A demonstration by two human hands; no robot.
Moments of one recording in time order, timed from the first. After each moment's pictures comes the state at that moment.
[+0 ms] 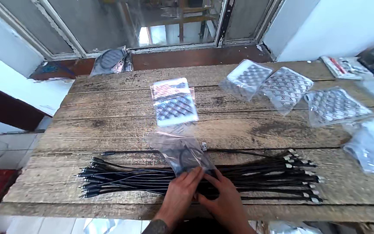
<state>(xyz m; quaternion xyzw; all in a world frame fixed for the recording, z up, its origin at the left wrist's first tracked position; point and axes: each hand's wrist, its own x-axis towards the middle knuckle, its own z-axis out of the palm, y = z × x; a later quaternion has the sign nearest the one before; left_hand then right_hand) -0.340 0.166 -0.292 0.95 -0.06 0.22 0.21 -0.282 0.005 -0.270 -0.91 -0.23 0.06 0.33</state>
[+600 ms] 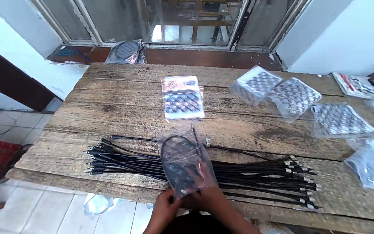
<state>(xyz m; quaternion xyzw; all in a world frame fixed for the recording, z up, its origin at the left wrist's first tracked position) -0.430 0.160 -0.319 0.76 0.31 -0.06 0.57 -0.286 0.018 -0.318 -0.85 -0.43 0.12 0.29</state>
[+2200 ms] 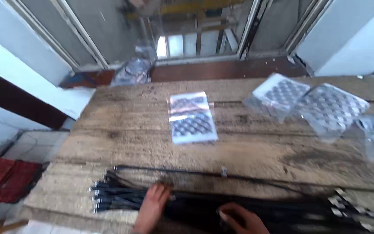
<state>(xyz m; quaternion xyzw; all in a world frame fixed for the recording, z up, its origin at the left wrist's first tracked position) -0.376 0.288 -0.337 0.97 0.08 0.13 0.17 -0.228 0.001 -0.269 -0.75 -0.20 0.39 0.49</state>
